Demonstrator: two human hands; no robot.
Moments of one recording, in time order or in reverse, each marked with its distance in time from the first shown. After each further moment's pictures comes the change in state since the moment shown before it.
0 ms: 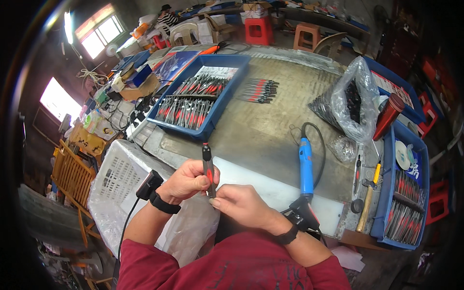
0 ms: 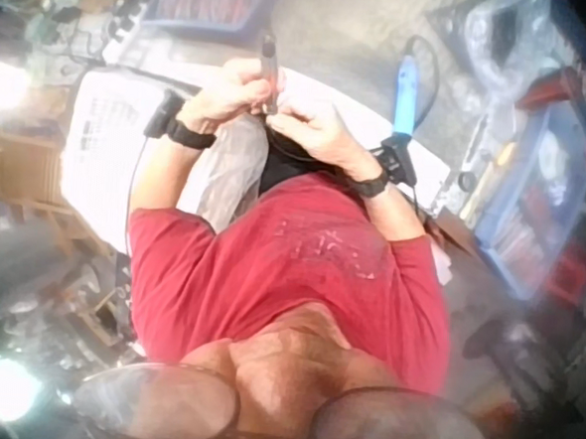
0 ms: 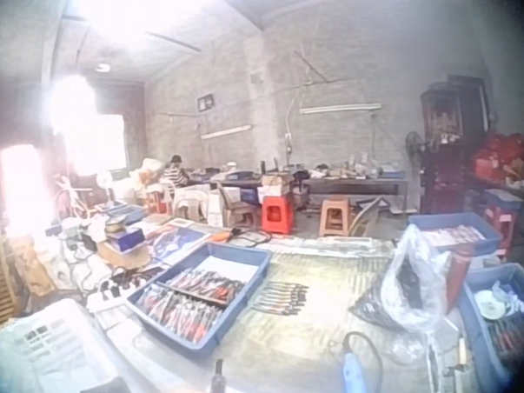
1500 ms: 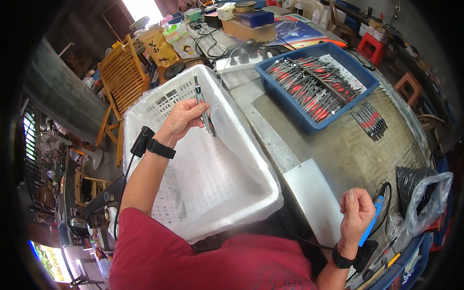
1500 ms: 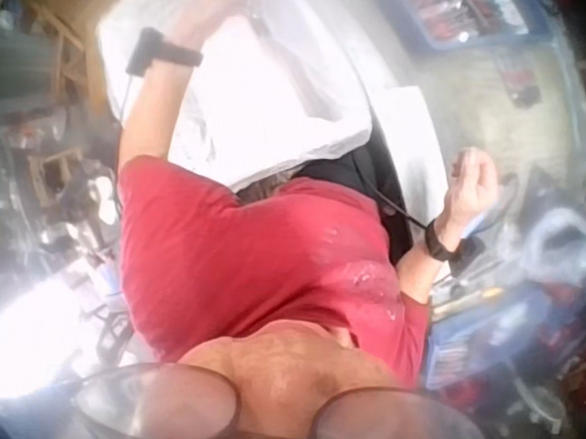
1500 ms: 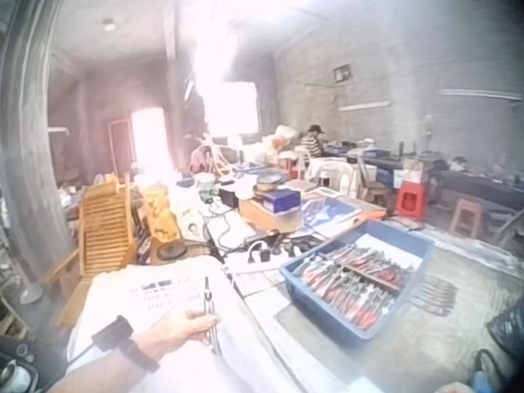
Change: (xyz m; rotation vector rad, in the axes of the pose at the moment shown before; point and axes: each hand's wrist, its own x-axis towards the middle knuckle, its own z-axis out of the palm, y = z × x) left_hand -0.192 -0.011 -0.165 0.033 0.964 0.192; right_hand 0.033 0.033 -0.022 0.050 0.338 0.043
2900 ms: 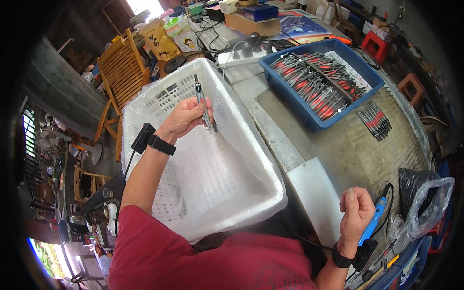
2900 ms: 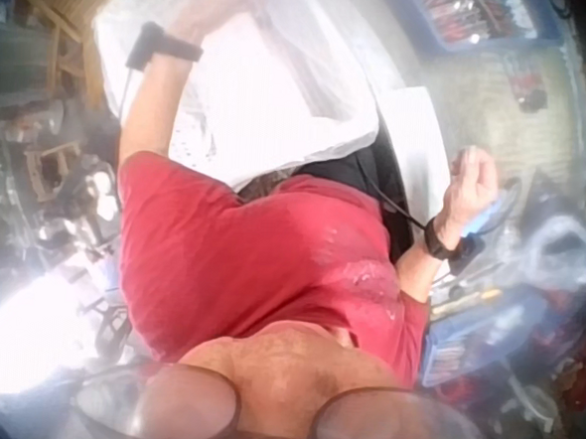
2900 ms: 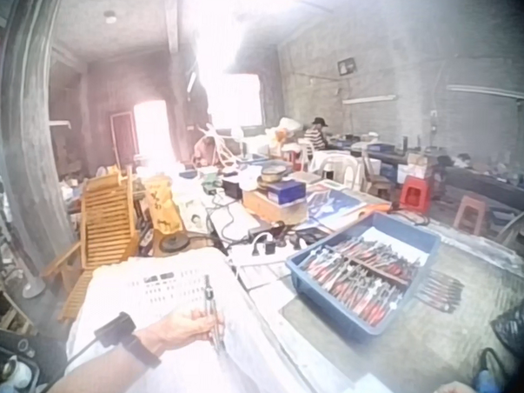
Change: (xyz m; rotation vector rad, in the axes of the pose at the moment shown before) left_hand 0.003 -0.018 -0.013 -0.096 -0.228 0.039; right_hand 0.002 0.006 0.010 -0.017 -0.011 0.037
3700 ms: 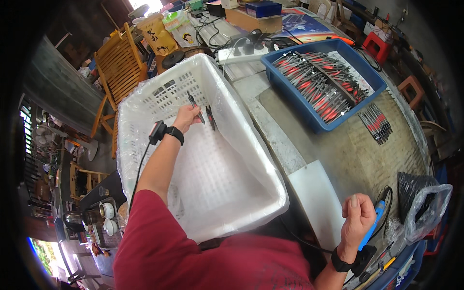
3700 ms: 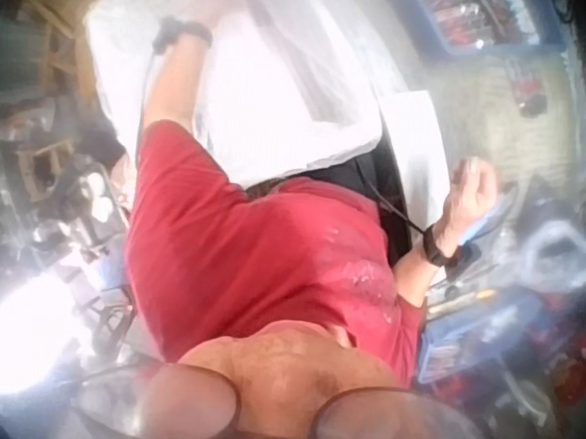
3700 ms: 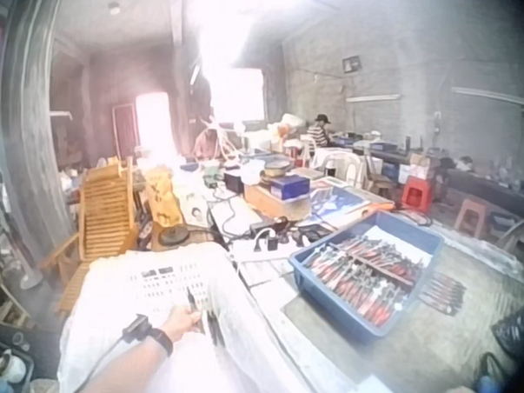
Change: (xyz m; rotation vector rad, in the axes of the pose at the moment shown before) left_hand 0.030 -0.110 -0.107 0.260 0.730 -0.196; right_hand -0.001 0.004 -0.003 -0.042 0.044 0.014
